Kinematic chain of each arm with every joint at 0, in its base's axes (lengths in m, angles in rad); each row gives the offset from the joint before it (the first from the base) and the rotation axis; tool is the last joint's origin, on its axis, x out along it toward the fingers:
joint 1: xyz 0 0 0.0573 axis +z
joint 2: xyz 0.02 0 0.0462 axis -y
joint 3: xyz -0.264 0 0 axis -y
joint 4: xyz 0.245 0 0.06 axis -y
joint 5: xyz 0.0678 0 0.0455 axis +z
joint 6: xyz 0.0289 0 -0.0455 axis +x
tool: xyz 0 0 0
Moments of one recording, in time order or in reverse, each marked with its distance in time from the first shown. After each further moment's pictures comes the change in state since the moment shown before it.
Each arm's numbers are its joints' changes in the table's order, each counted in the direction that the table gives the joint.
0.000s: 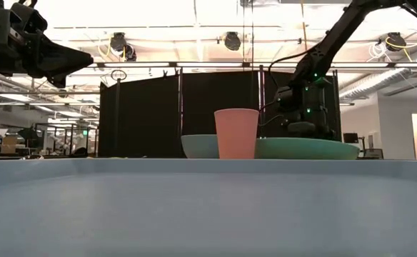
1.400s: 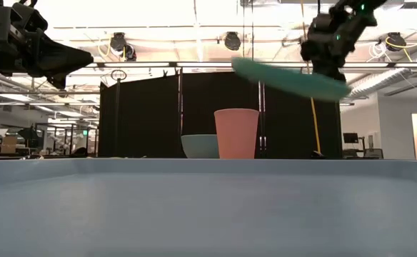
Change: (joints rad) left arm 0.000 0.000 0.000 0.011 0.001 -0.030; right arm -0.030 0.617 0.030 -0.165 0.397 -0.008
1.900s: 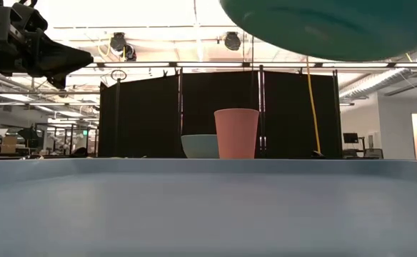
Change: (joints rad) left arm 0.000 0.000 0.000 -0.001 -0.003 0.000; right arm 0.820 -0.063 0.100 -0.041 -0.271 0.306
